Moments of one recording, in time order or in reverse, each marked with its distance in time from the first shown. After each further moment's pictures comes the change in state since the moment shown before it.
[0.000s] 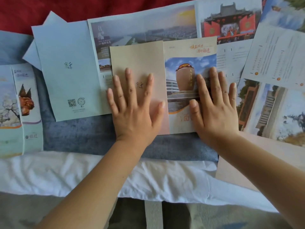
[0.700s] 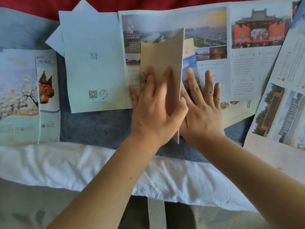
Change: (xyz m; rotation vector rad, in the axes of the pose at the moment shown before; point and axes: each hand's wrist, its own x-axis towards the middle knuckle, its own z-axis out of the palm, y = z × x) left_hand 0.003 -0.013 -0.041 -0.574 -0.202 -0.079; right_hand 0.014 -0.092 0.006 -0.064 -0.210 -0.064
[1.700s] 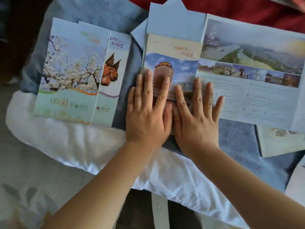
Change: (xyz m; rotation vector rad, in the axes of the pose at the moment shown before) left_hand -0.030 -0.145 -0.033 0.372 0.337 -0.015; right_hand 0.015 -0.129 0.039 -0.022 0.093 -0.163
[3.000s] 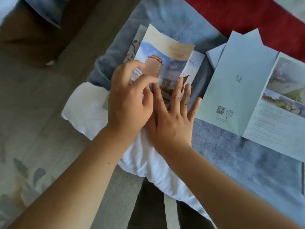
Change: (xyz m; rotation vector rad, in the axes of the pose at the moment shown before) left_hand 0.007 -0.162 -0.086 -0.310 0.358 -0.165; right_hand 0.038 -0.191 0.017 0.098 -0.075 -0.135
